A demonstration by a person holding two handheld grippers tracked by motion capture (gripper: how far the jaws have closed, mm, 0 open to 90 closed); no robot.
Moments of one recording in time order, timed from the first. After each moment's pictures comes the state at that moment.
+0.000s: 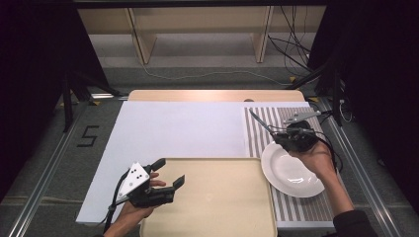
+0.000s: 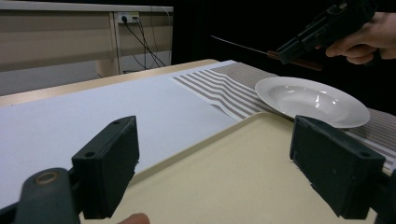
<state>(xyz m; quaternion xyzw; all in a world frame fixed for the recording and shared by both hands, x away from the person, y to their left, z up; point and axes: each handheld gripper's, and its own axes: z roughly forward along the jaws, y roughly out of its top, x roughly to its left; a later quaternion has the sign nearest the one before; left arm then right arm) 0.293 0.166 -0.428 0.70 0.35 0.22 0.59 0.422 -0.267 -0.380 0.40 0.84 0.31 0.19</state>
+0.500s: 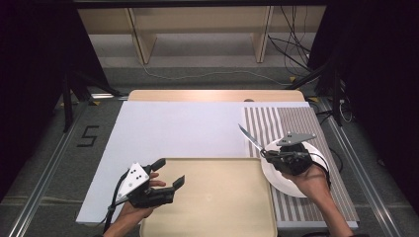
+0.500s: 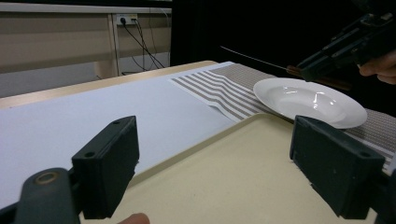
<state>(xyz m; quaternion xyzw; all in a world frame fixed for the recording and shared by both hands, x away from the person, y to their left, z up) 0.292 0.166 -0.427 0.70 0.34 0.22 0.59 0.363 -0.240 -0.387 0.38 0.84 0.33 0.19</state>
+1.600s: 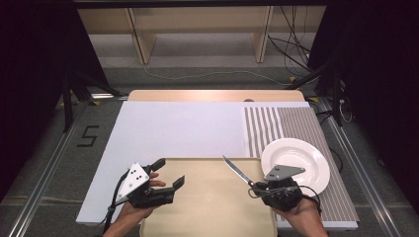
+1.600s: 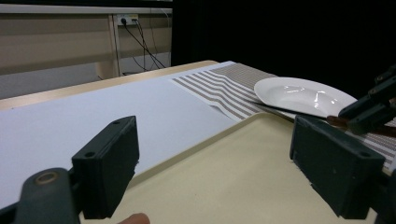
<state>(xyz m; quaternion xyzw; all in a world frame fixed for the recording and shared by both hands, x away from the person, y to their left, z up) 0.292 0.166 -0.427 0.70 0.34 0.23 0.59 0.295 -0.207 -0.415 0.36 0.87 0.33 0.13</state>
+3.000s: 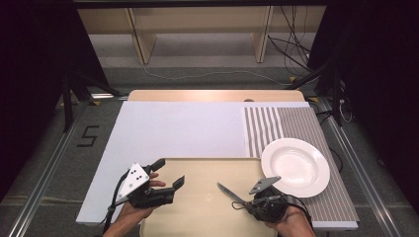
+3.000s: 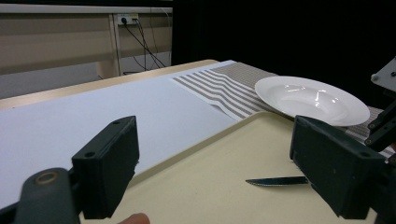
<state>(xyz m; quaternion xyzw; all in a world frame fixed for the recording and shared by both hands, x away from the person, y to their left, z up) 0.292 0.166 -0.427 0.70 0.34 0.23 0.59 0.290 -0.186 -0.455 0.35 0.91 0.23 0.06</state>
